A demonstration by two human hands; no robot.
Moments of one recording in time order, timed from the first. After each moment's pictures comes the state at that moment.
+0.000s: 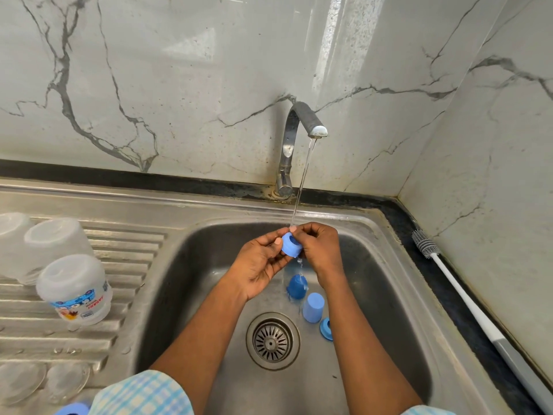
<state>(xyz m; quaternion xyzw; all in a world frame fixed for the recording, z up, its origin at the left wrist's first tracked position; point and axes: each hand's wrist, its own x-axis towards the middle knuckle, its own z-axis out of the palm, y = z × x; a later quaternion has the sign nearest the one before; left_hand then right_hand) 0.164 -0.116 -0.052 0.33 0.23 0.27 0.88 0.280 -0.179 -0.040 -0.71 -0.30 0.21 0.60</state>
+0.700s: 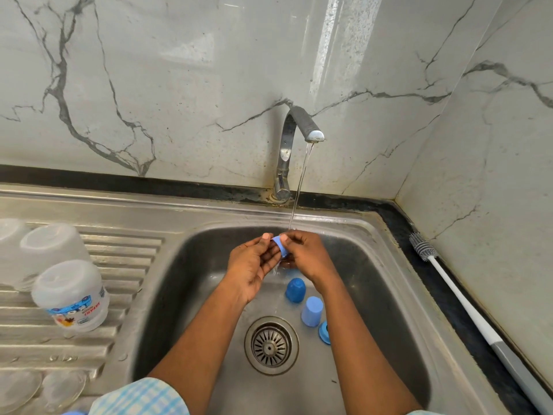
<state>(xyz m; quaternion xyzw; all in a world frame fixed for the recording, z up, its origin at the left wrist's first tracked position) 0.163 -0.115 -0.052 0.29 0.30 0.34 0.84 0.273 -0.181 -0.039 -0.72 -0.37 0.29 0.51</state>
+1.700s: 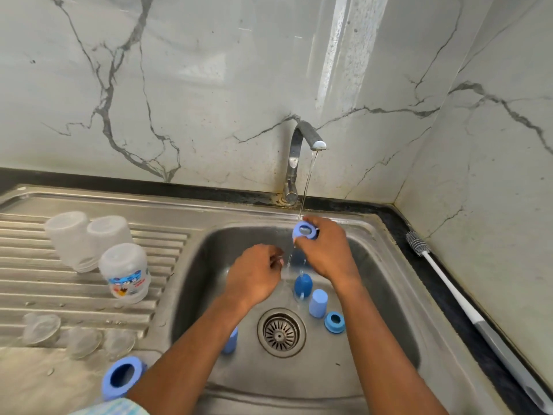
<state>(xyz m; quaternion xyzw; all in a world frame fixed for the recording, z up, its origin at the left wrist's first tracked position) 0.099 -0.157 -0.024 0.86 0.37 0.21 0.27 0.227 -0.230 0.019 -0.80 -0.43 0.06 0.42</state>
